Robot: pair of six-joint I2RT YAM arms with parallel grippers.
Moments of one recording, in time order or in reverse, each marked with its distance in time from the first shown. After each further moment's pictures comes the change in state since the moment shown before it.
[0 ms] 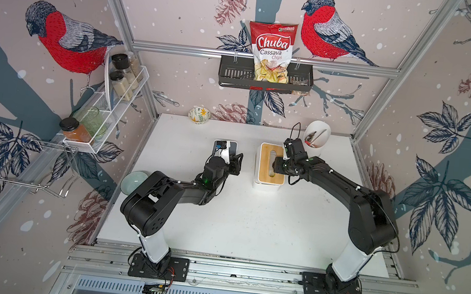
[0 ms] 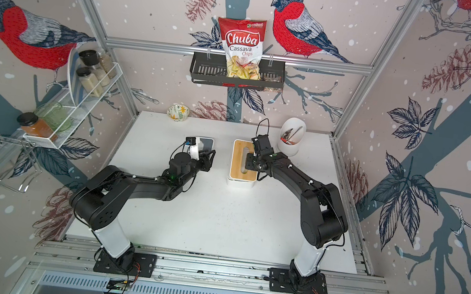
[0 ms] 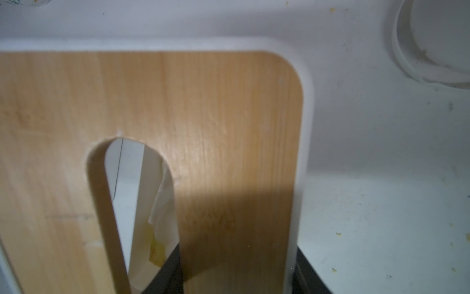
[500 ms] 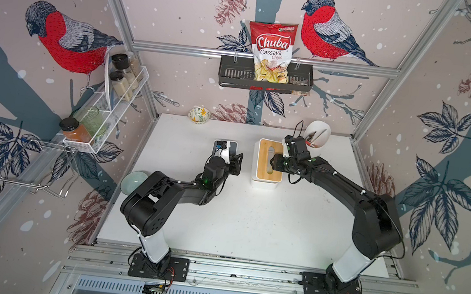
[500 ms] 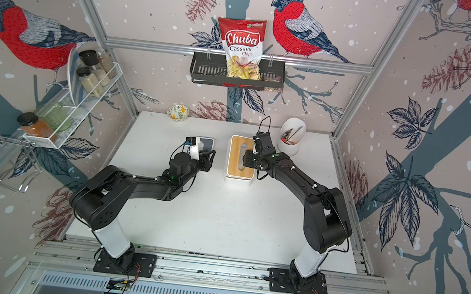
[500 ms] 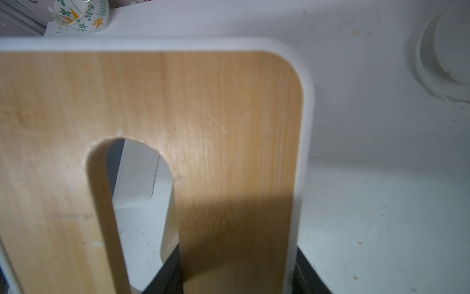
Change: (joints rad) left arm -0.002 0.000 0.000 0.000 0.000 0.000; right arm 0.002 -0.048 -0.017 0.064 -0.066 0.014
